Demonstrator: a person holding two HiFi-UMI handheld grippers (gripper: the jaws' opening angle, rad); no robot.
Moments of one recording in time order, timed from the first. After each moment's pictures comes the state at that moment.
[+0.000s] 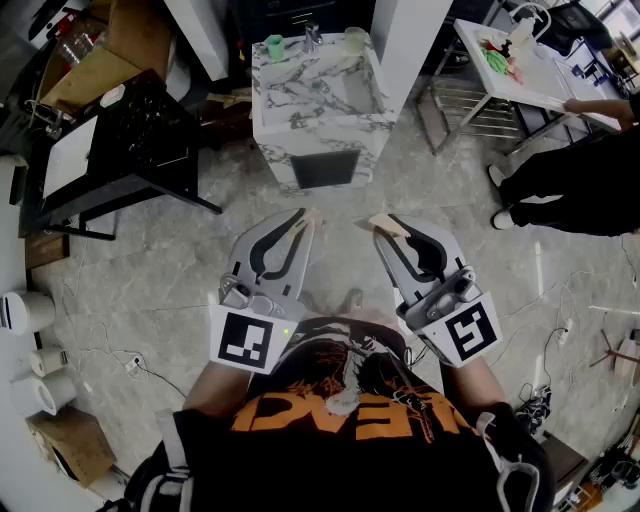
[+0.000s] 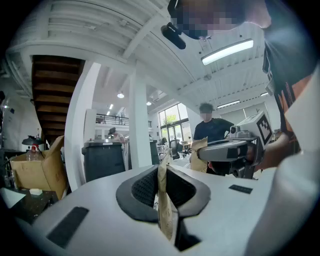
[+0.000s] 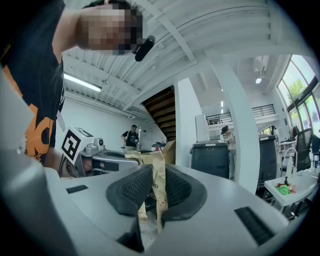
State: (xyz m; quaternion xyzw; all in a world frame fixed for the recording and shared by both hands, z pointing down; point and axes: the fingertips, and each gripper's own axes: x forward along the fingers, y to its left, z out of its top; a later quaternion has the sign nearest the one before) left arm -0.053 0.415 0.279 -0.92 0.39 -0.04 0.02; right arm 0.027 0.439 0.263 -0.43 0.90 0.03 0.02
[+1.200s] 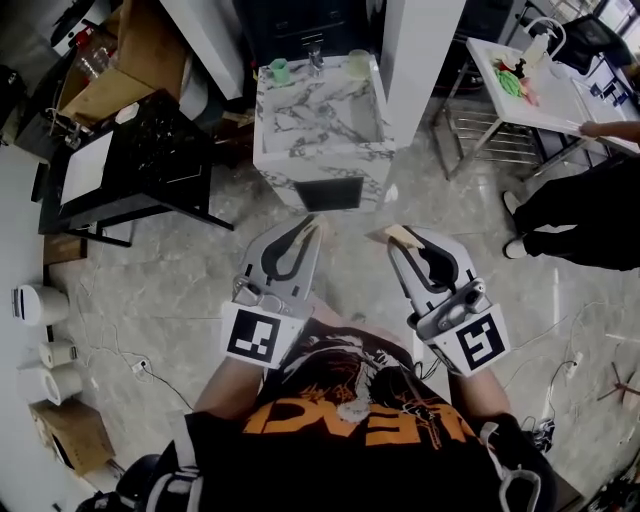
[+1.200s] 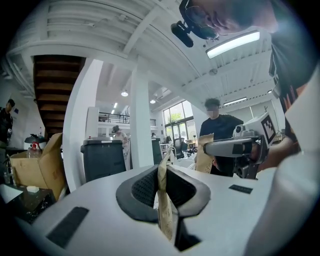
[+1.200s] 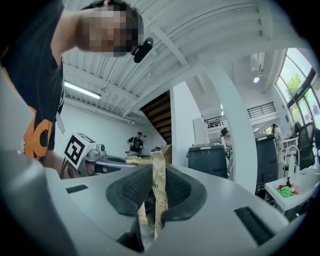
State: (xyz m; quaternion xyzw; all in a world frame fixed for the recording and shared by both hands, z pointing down) left arm 0.032 0.367 0.285 -0.91 0.42 -0.04 0.02; right arm 0.125 0.399 0.262 -0.42 0.91 0.03 0.06
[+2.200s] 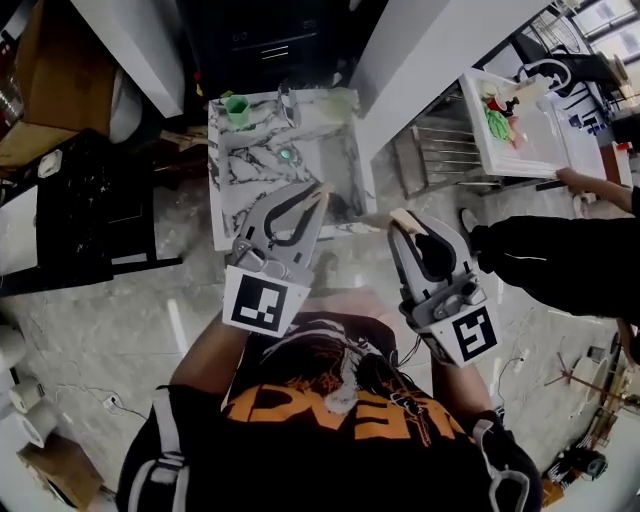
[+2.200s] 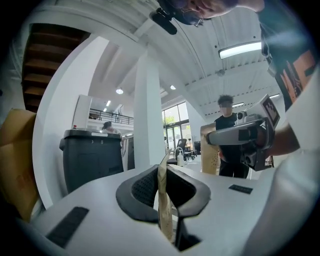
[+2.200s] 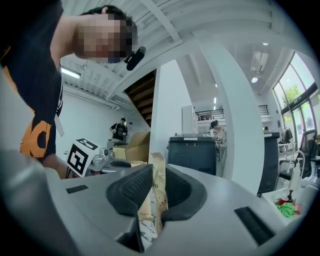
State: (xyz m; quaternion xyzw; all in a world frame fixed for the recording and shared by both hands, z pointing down) left arm 0.040 -0.007 0.325 -0.94 0.35 -0.04 0.04; right arm 0.113 0.045 0.279 -0.48 0.88 0.02 -0.02
